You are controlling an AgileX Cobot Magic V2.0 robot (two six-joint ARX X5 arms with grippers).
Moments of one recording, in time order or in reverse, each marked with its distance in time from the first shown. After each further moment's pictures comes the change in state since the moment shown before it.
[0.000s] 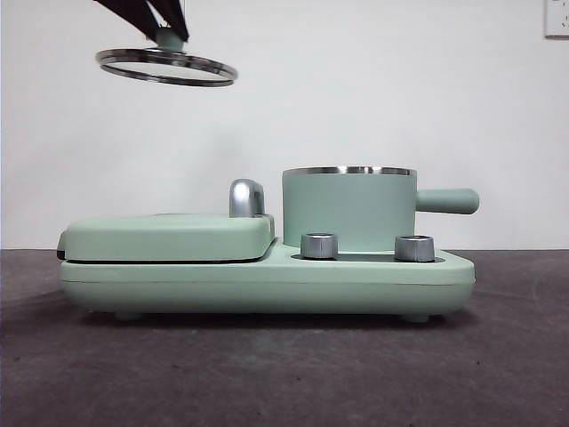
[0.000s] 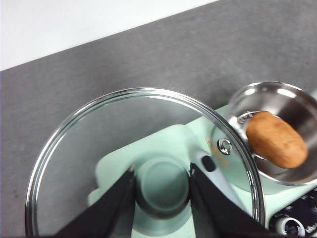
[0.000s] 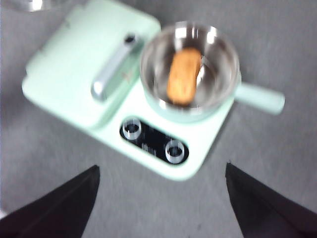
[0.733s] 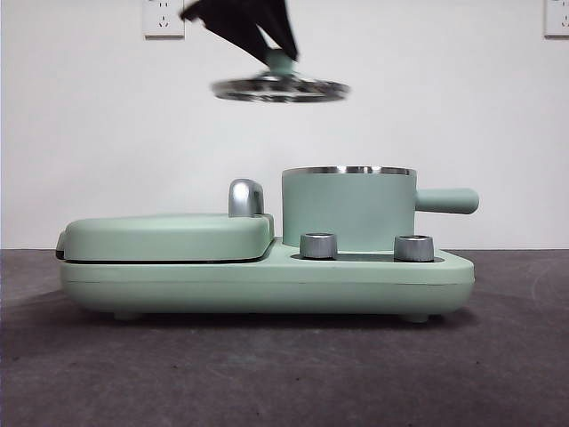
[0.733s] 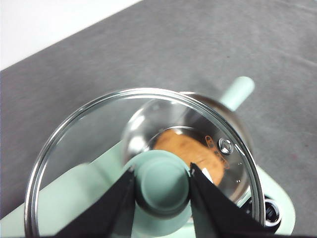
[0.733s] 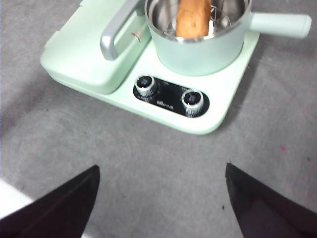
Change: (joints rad) left arm -0.249 0.137 -0.001 0.176 0.000 0.000; right arm 0.020 -0.667 -0.791 0.331 -0.053 0.158
